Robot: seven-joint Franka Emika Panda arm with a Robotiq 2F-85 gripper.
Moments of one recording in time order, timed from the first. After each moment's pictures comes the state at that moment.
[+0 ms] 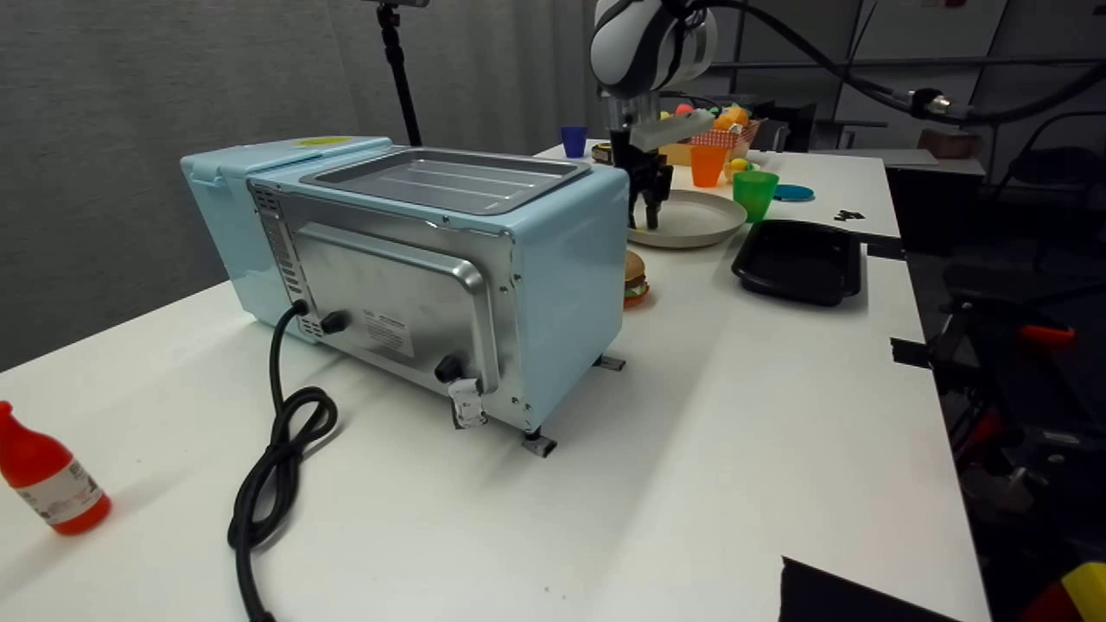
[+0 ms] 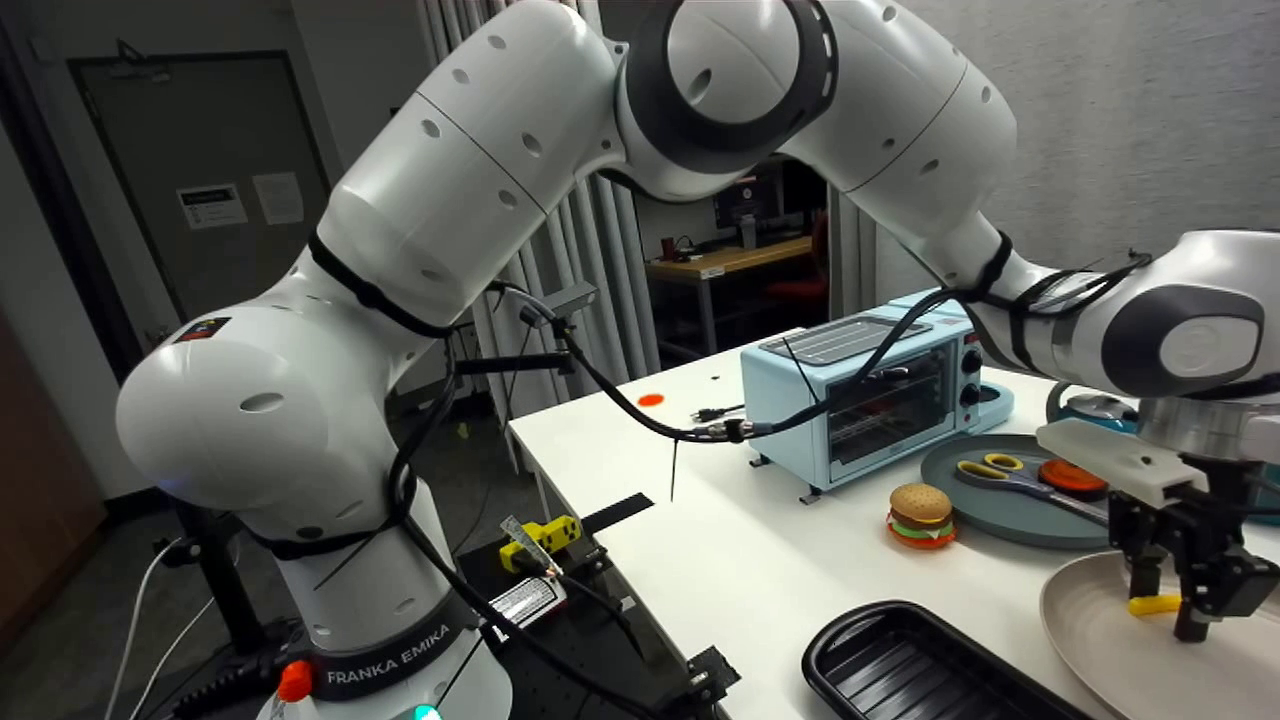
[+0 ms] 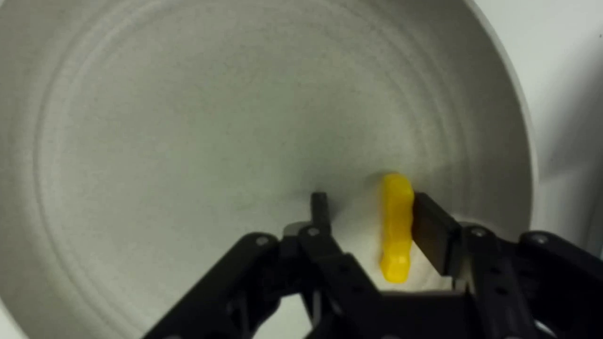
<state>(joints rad) -0.25 0.92 -0.18 -1.45 0.07 2.26 0.13</state>
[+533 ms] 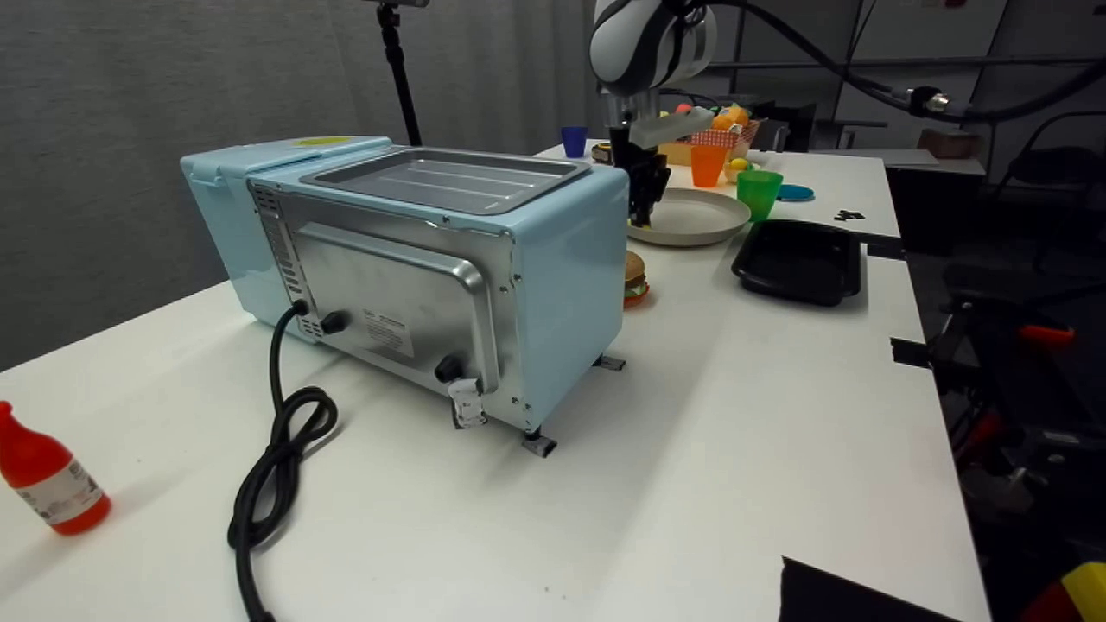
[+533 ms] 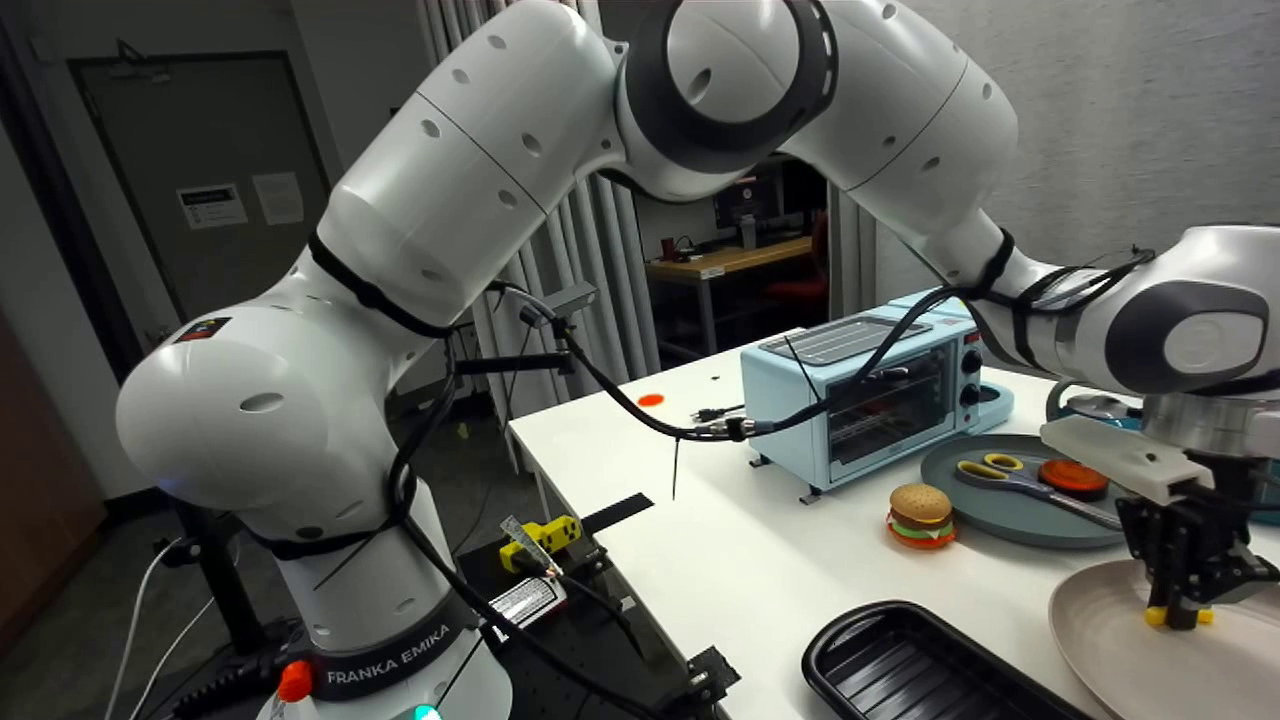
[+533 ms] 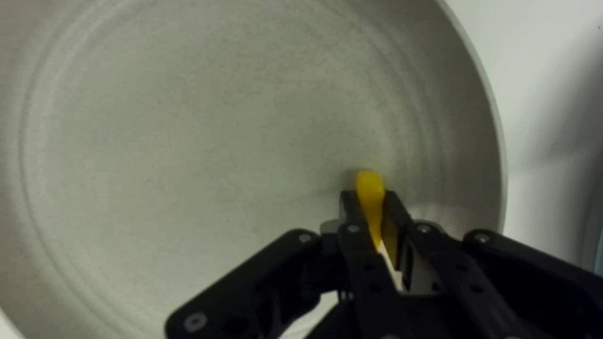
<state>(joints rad) -0.25 0.91 -0.18 -1.44 0.07 2.26 0.13</state>
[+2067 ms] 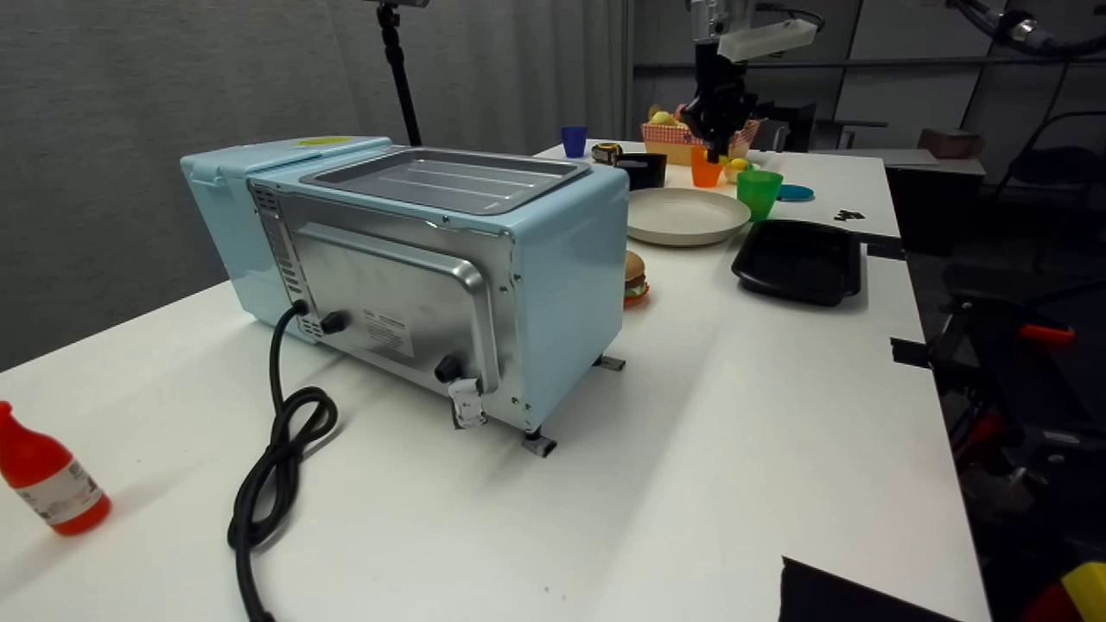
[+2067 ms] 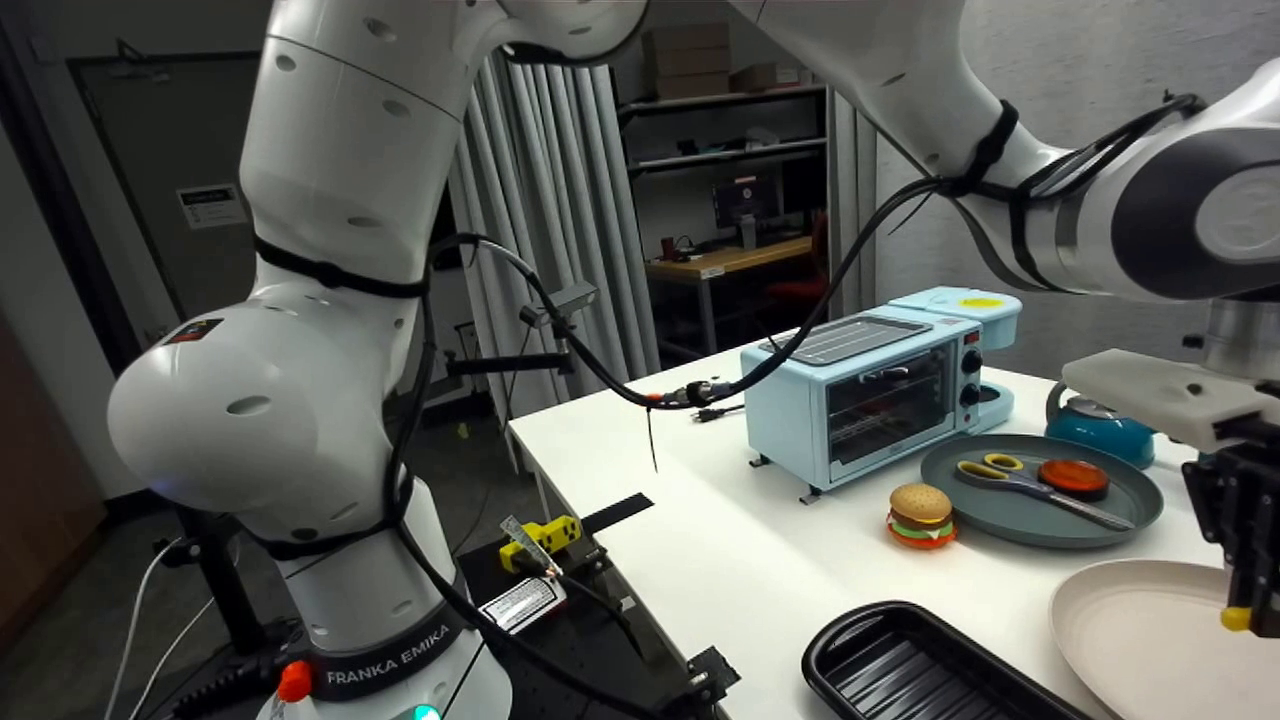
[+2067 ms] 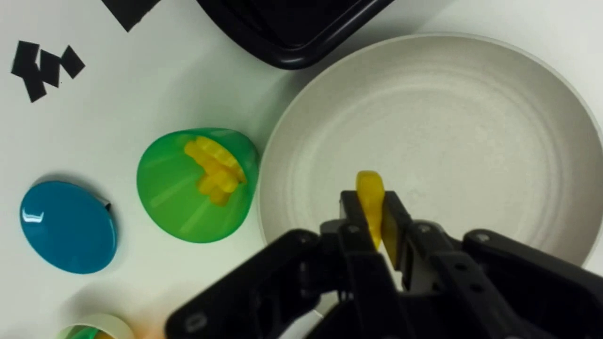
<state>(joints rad) -0.29 0.52 -0.28 -1.86 0.04 2.34 0.12</state>
